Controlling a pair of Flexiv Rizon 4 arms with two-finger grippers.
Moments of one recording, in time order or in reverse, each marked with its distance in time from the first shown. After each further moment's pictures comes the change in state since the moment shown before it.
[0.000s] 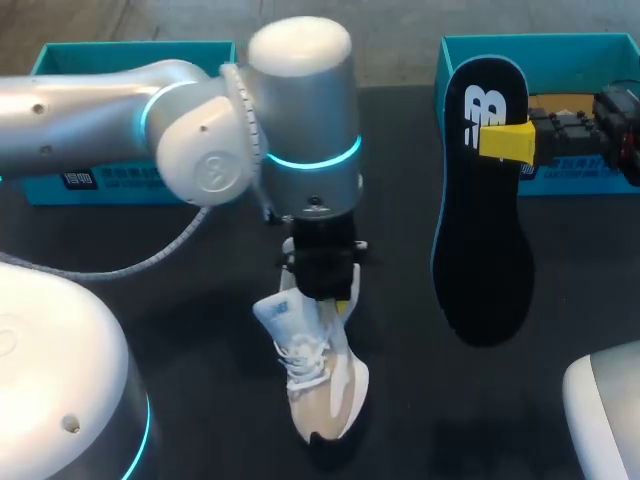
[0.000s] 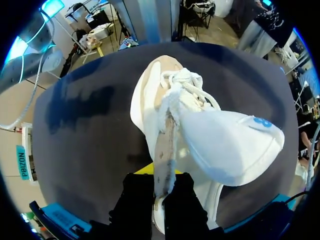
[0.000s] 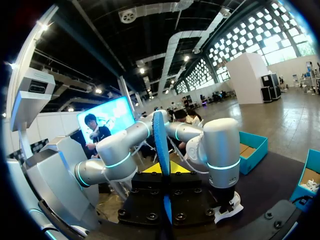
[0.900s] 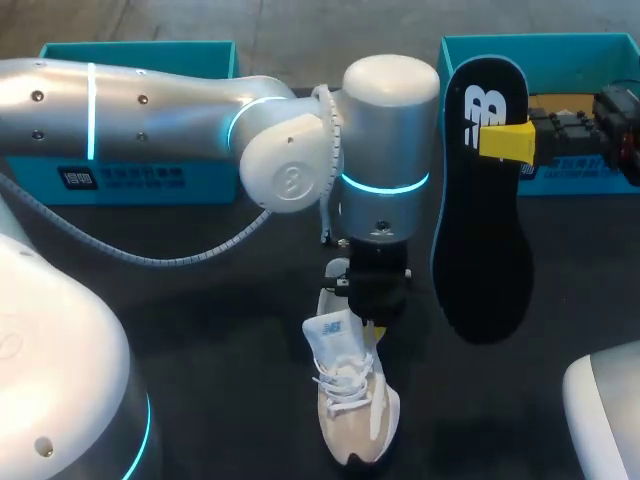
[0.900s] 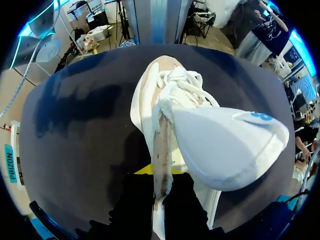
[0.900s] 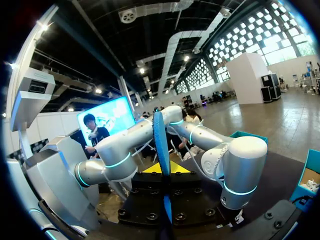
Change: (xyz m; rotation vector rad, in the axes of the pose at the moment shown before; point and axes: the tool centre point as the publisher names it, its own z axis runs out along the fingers) left arm -0.039 -0.008 0.045 0.084 0.101 -0.018; right arm 0.000 0.000 0.000 0.000 0.000 0.000
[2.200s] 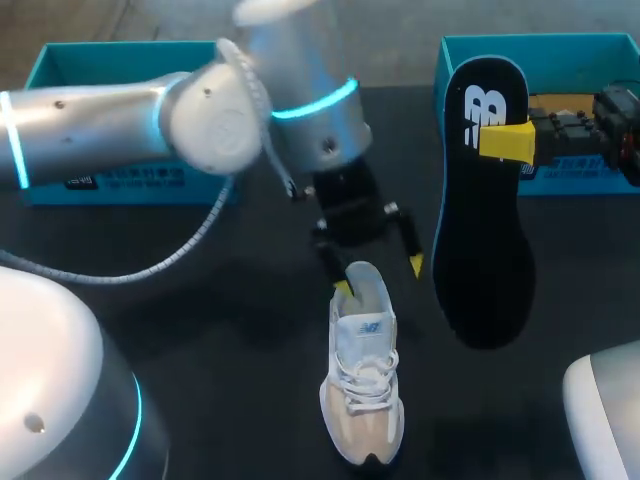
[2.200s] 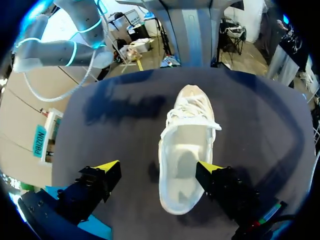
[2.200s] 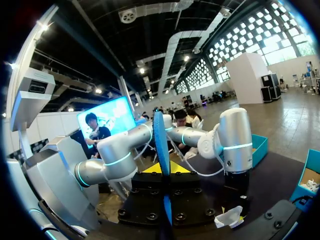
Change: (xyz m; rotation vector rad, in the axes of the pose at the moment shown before) left arm -0.012 0.019 -0.087 0.137 -0.385 -0.150; right arm 0.000 0.000 0.000 0.000 0.000 0.000
